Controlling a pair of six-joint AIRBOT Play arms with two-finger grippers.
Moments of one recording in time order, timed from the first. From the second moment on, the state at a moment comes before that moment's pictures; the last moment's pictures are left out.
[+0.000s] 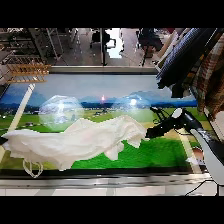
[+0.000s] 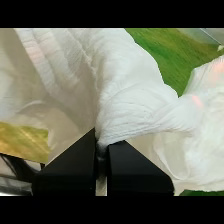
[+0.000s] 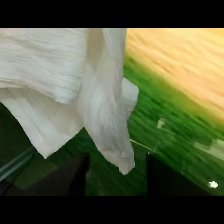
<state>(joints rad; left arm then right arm) 0.88 -1.06 1.00 -2.13 1.29 2.06 -0.11 -1.57 1.14 -1.12 1.22 0.97</state>
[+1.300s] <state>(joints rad) 0.88 -0.81 2.19 -2.16 0.84 1.91 -0.11 -0.63 1.76 -1.72 0.90 1.13</state>
